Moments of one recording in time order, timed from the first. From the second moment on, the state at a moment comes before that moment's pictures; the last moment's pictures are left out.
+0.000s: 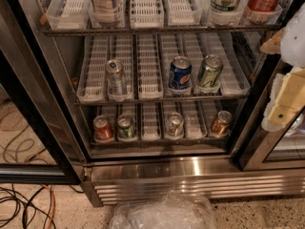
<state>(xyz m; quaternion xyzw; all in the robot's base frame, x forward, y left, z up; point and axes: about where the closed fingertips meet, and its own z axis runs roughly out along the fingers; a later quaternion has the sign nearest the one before) 0.438 -0.217 0.976 -0.60 0.78 -0.03 0.16</state>
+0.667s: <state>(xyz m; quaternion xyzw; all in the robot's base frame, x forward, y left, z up) 0.442 -0.213 0.970 -0.59 0.79 -0.02 0.18</state>
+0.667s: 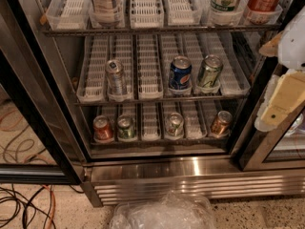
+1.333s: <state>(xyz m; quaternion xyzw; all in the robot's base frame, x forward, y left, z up) 0.424 -0.172 0.895 -0.45 0.86 0.10 0.24</state>
